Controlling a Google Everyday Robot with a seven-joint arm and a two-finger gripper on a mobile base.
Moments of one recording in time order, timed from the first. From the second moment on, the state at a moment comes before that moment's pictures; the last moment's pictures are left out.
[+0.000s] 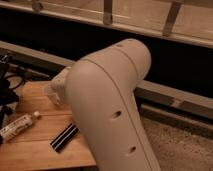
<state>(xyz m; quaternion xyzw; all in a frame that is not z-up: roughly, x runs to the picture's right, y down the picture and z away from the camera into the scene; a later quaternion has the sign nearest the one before) -0.207 0.092 0.823 -0.28 0.10 0.67 0.68</state>
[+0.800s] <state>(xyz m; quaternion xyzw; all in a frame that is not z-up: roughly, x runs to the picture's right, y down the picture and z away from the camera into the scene) -0.112 0.116 0.830 -0.27 0.17 0.73 0.60</state>
